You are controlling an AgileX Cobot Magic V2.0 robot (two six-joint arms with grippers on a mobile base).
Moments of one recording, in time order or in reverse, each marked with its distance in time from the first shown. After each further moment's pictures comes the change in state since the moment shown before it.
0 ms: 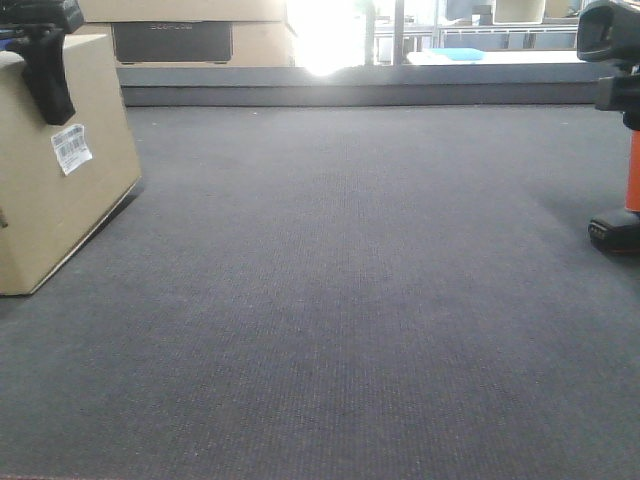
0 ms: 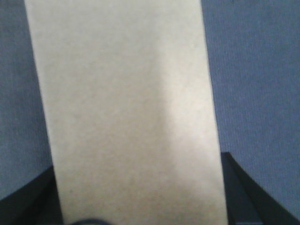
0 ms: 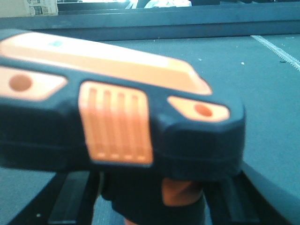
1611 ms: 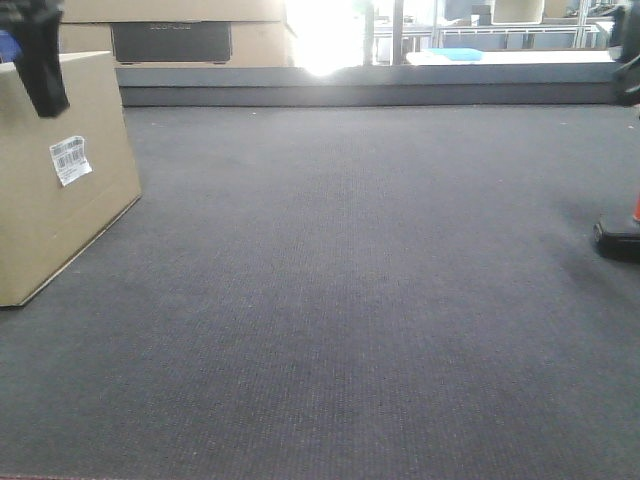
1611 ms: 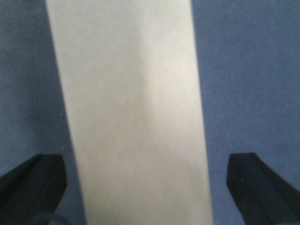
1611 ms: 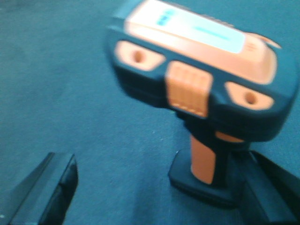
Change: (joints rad) left arm 0.000 -0.070 -0.002 -0.031 0.138 0.000; right arm 0.000 -0.524 0.000 0.012 0.780 -0.011
